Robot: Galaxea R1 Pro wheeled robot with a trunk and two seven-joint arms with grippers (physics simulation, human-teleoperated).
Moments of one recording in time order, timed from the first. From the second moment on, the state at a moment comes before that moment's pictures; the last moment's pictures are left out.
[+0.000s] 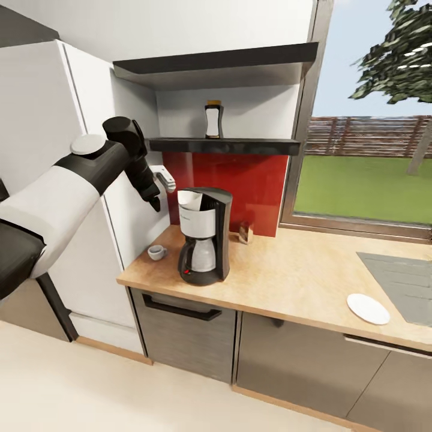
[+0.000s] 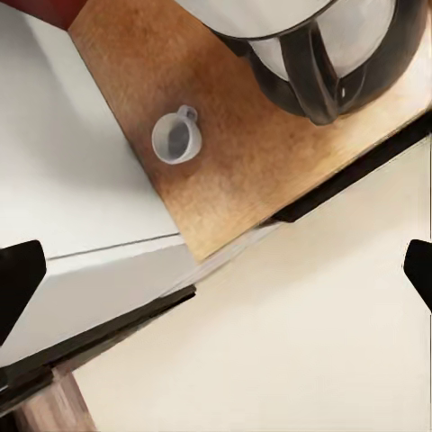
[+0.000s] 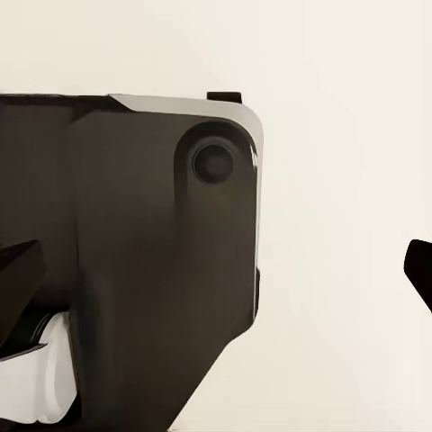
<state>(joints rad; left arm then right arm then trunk) -1.72 0.08 -0.65 -0.61 -0.98 0.91 -1.51 -0.01 -0.02 0.00 -0.25 0.00 0.07 0.01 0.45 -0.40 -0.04</state>
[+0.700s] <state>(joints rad) -1.57 0.25 -0.65 -0.64 -0.91 0.89 -1.51 -0.01 -0.02 0.00 -0.25 0.00 0.07 0.01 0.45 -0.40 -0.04</state>
